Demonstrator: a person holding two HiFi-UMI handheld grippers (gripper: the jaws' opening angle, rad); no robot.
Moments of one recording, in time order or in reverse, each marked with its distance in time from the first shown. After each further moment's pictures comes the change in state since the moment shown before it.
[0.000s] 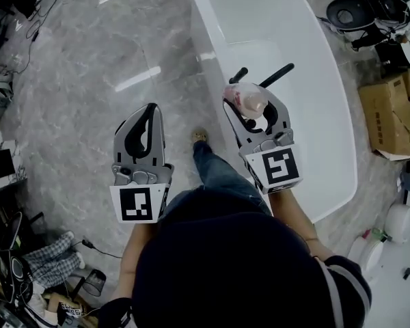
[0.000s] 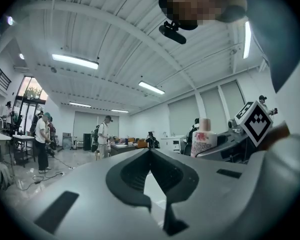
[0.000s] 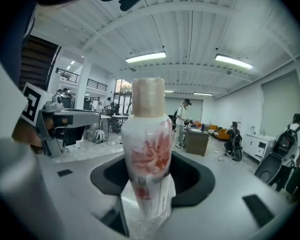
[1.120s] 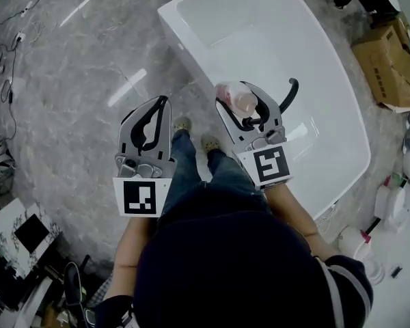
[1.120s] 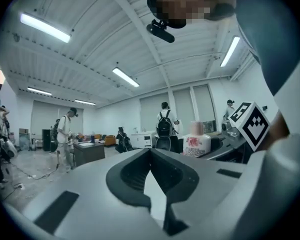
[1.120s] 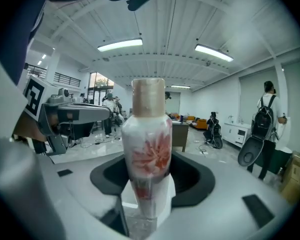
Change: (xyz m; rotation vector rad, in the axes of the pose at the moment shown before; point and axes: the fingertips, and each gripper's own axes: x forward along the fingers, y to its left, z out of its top) left arm 0.249 0.073 -0.030 0.048 0.073 -0.420; right arm 0.186 -0.108 -0.007 0.110 0.086 -0.242
